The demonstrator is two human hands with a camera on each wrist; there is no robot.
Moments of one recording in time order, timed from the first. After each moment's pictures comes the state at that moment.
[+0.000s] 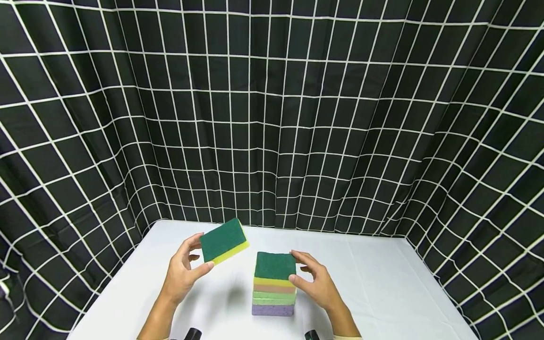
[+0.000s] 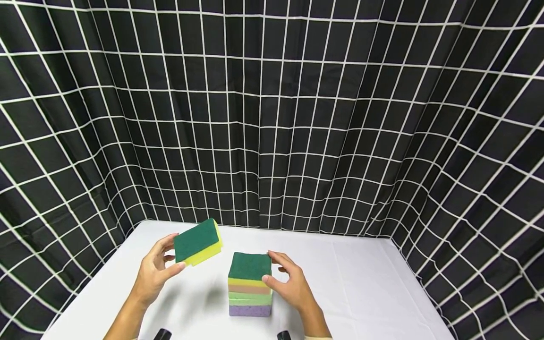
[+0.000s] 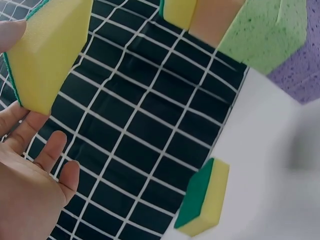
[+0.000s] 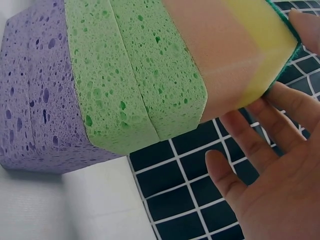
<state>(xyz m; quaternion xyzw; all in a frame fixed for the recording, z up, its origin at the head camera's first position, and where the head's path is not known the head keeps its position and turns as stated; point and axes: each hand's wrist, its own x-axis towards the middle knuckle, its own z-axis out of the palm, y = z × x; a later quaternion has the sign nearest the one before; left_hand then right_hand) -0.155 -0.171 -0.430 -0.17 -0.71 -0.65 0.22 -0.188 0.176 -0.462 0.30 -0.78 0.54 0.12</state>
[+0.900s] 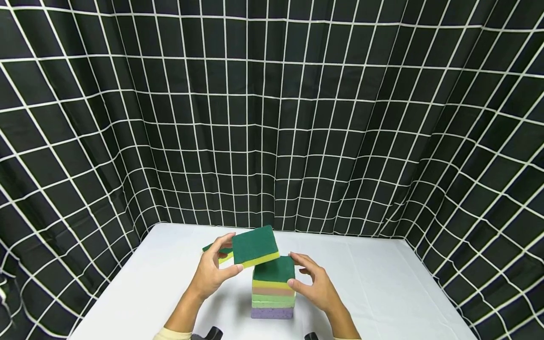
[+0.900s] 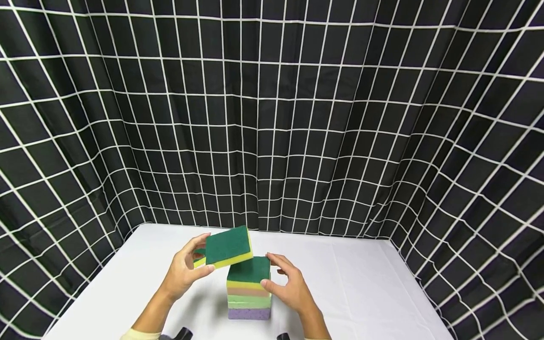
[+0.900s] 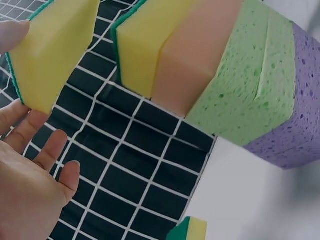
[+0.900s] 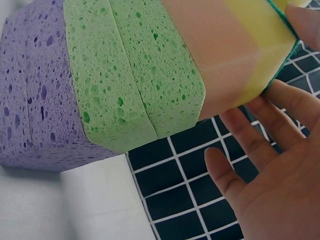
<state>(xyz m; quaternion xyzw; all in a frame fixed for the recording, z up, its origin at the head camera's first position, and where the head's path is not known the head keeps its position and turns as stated) -0.174 -0.121 -0.425 -0.25 -0.73 -0.62 0.17 -0.187 0.178 -0.461 0.31 -0.78 0.53 0.12</state>
